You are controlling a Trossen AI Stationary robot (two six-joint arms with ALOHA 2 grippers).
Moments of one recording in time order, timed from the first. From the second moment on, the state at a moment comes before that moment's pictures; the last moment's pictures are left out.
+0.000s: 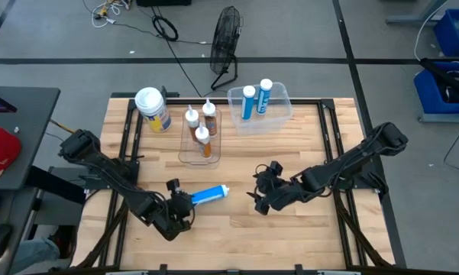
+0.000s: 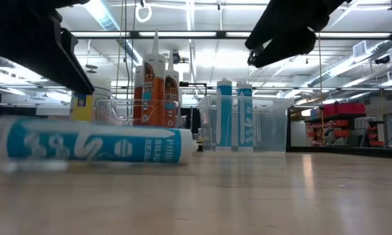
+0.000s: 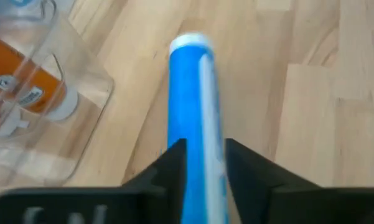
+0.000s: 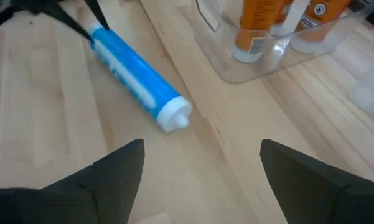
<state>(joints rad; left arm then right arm) -0.72 1.55 0.90 -0.51 -0.76 -0.78 0.47 1.50 1.00 -0.35 0.59 0.64</state>
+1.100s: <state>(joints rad) -0.63 1.54 0.90 -0.92 -0.54 -0.97 0.47 1.62 1.01 -0.20 0.66 0.65</state>
